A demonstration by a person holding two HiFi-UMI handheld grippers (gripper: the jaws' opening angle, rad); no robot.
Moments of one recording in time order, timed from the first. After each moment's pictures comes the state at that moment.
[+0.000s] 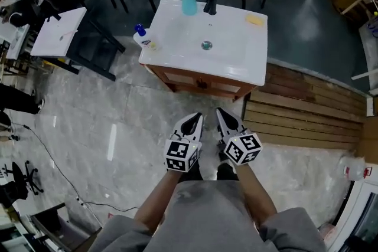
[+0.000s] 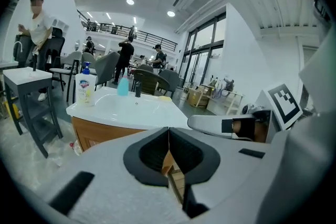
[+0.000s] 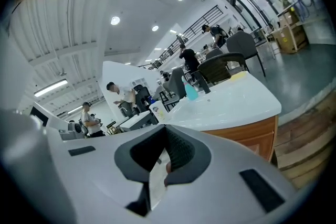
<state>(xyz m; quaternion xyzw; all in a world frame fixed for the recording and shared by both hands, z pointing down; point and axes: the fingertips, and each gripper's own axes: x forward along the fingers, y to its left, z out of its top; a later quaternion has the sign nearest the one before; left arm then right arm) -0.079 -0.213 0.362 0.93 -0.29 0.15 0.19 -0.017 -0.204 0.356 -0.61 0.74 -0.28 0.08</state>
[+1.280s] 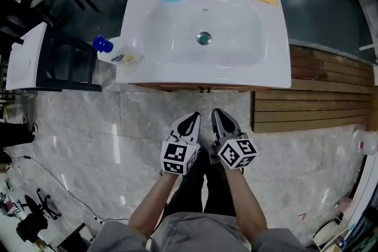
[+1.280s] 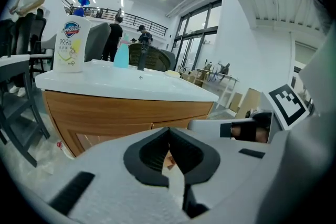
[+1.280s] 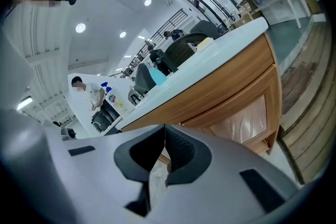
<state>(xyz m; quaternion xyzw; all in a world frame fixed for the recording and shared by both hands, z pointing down) -0.069 -0.334 0.528 0.94 -0.20 0.21 0.19 -0.012 -0.308 0.537 -0.70 0.61 -0.35 0.15</state>
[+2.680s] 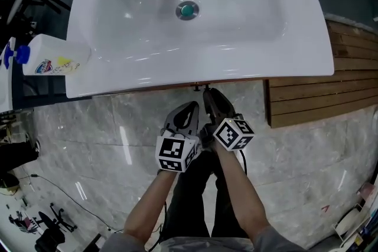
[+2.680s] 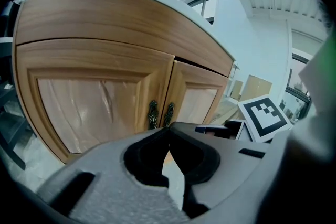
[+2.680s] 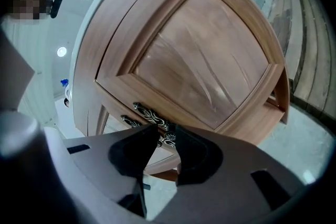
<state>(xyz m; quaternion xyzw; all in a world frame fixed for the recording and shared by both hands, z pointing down) -0.035 -0.372 0.713 0.94 -0.18 0.24 0.17 0.023 -0.369 0.756 -0.70 0.53 -0.39 0.26</state>
